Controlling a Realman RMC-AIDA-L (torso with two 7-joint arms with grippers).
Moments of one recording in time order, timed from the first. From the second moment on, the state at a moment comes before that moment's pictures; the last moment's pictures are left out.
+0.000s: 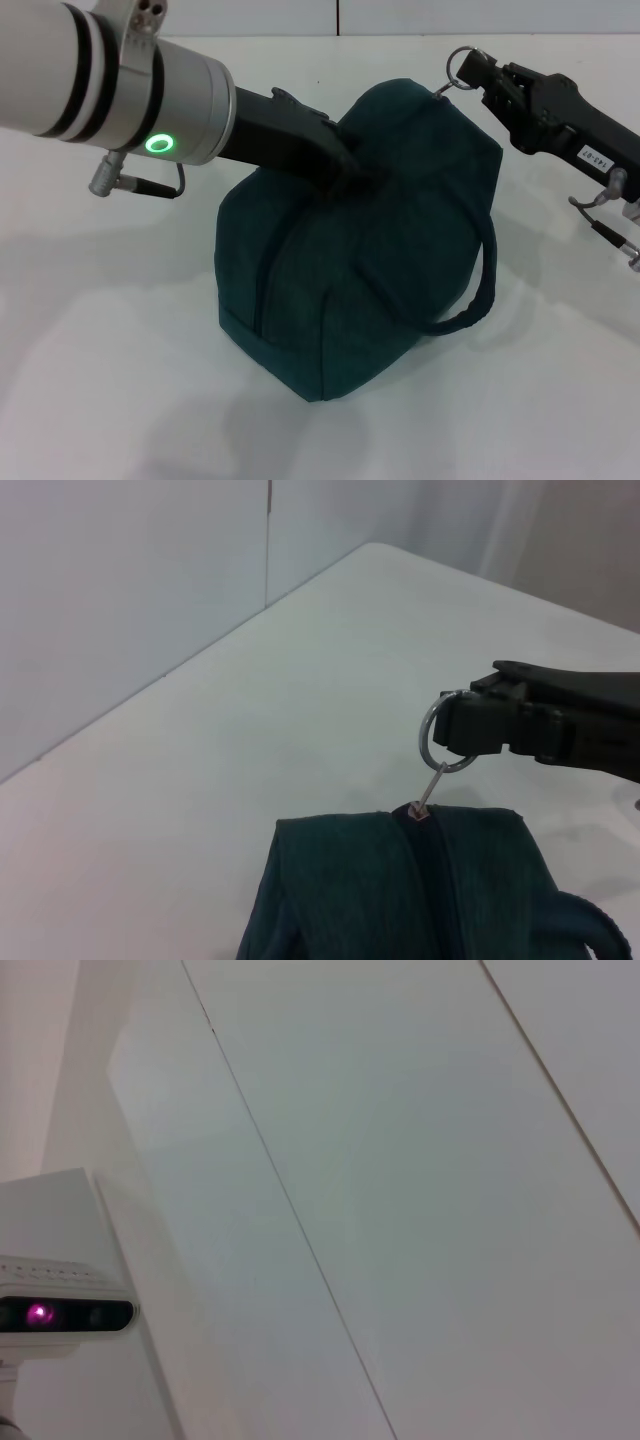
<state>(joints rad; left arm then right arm) -0.45 -2.09 1.52 1.75 2.28 1.42 -2.61 0.55 2.03 -1.54 -0.29 -0.58 -1.47 1.06</state>
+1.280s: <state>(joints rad) -0.45 -2.09 1.52 1.79 2.24 1.42 -2.57 0.53 2.03 -1.53 -0.21 -0.48 -1.28 1.07</state>
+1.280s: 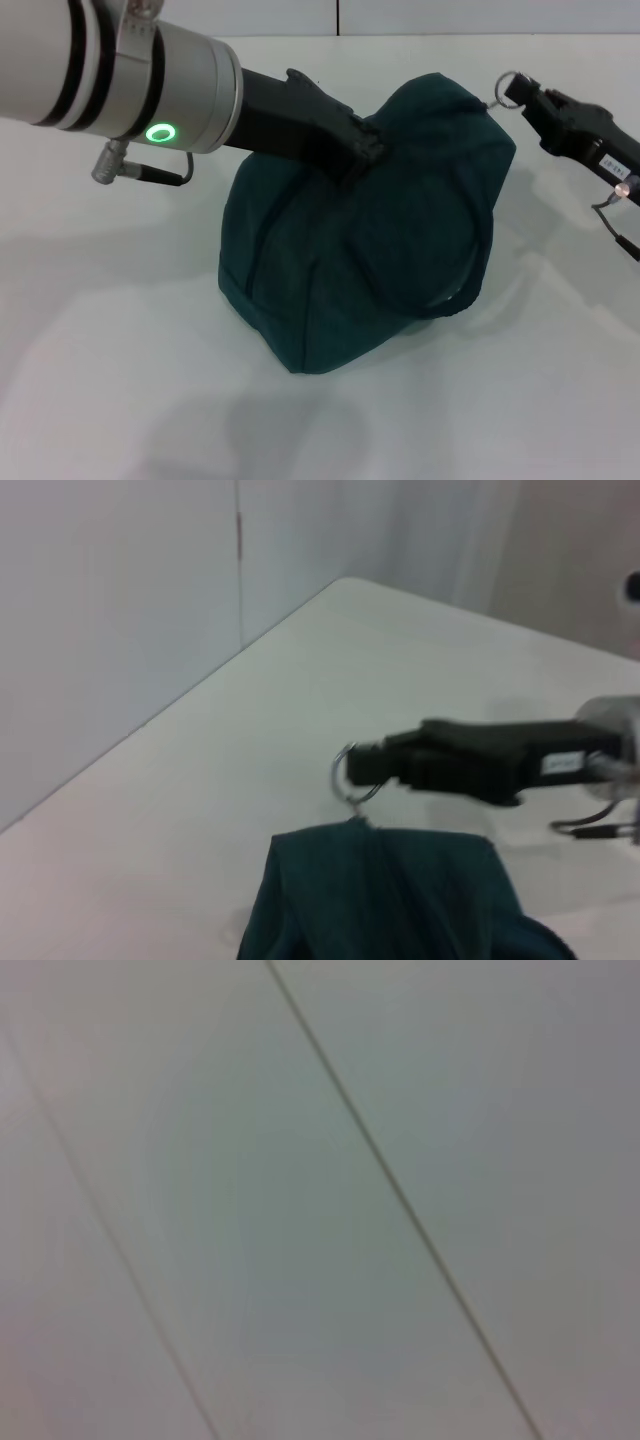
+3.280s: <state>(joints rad) -0.35 -2.04 1.08 1.45 1.49 1.55 -1.97 0.46 1.99 -1.42 -0.25 -0.49 -1.52 1.00</state>
